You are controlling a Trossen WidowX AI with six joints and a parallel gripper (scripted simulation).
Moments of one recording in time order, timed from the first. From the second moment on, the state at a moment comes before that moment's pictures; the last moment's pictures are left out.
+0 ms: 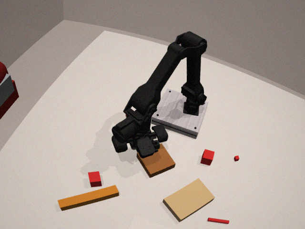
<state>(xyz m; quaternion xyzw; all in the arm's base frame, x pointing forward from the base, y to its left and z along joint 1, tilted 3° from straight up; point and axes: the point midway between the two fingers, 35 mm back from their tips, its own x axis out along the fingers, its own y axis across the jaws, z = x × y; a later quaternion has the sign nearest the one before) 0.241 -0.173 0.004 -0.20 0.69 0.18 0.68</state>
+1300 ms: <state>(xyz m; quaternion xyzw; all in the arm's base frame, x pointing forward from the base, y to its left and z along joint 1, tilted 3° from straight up) 0.235 -0.179 0.001 -0.19 0.69 0.18 0.67</state>
